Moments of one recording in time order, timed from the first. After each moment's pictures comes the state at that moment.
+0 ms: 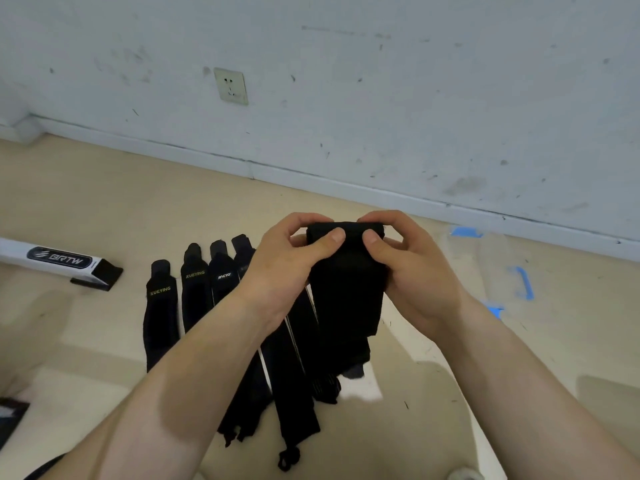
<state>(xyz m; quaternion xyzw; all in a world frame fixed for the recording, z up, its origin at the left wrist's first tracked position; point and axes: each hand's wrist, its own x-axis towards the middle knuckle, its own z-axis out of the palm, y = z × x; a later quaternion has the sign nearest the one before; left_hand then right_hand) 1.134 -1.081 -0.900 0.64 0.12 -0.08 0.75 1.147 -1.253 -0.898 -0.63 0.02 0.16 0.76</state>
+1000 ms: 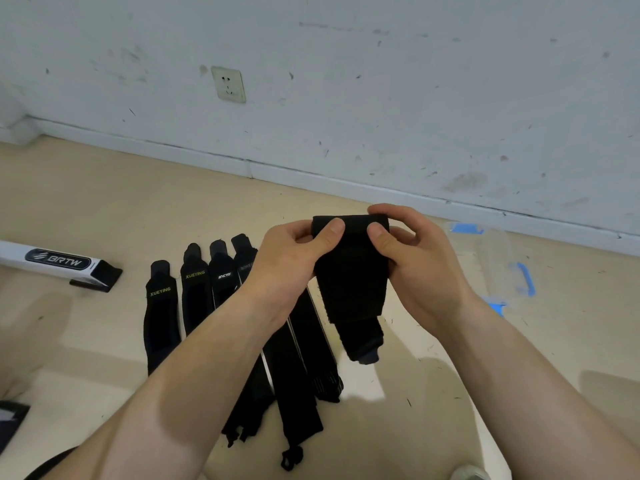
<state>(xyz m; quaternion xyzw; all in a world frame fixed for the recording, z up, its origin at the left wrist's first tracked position) 1.136 -1.085 -0.902 0.64 0.12 -0.09 0.75 1.149 -1.253 -0.906 -0.63 0.04 0.09 0.77</state>
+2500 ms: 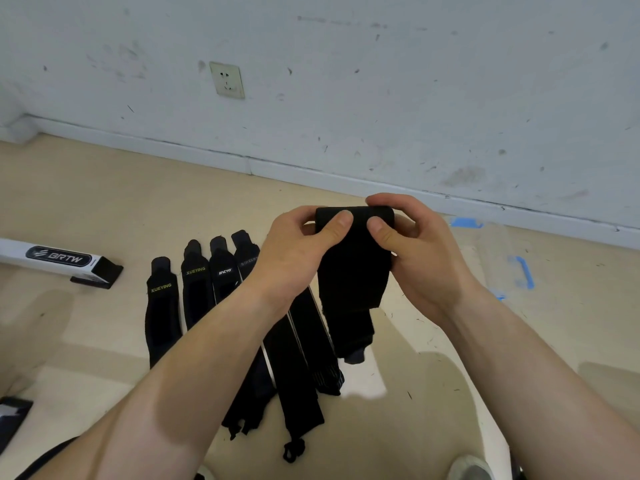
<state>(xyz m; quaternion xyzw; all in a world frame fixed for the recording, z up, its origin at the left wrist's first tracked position) 1.131 -1.087 -0.898 0.70 0.08 -0.07 0.71 1.145 -1.256 -0.904 -0.63 0.00 0.10 0.77</state>
